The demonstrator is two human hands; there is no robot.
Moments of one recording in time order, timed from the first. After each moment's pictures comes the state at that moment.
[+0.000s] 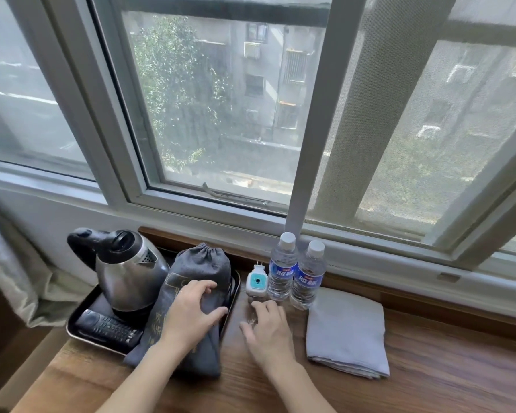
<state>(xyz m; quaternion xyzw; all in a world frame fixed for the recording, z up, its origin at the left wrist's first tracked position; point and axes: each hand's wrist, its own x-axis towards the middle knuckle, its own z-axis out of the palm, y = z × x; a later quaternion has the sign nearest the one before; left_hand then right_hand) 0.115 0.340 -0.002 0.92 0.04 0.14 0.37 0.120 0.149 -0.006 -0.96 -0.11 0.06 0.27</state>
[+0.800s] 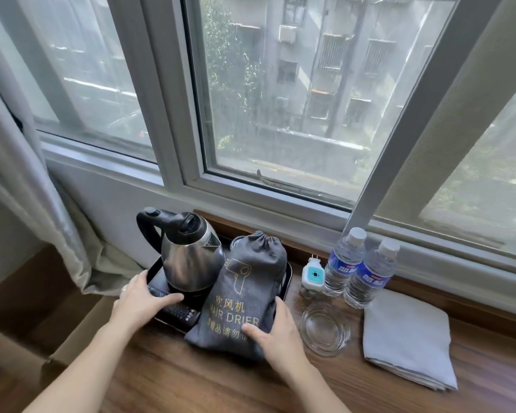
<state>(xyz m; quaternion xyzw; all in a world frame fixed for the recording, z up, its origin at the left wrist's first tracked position) 0.068 0.547 -0.026 0.89 0.34 -0.02 0.30 0.096 0.235 -0.023 -0.88 -0.04 0.19 0.43</state>
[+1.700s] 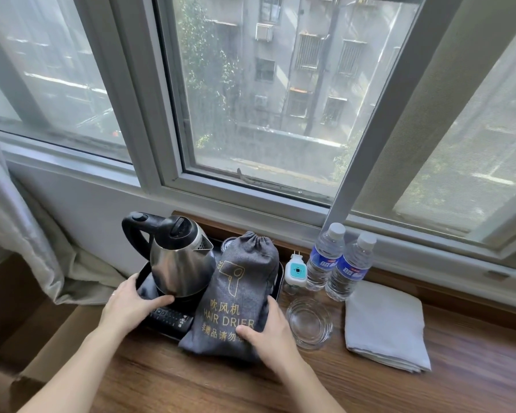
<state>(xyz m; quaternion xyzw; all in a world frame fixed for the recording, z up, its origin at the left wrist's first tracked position) 0.079 0.544 -0.039 0.90 0.30 -0.02 0.32 0.094 0.226 -0.021 -0.89 0.00 0.20 0.42</state>
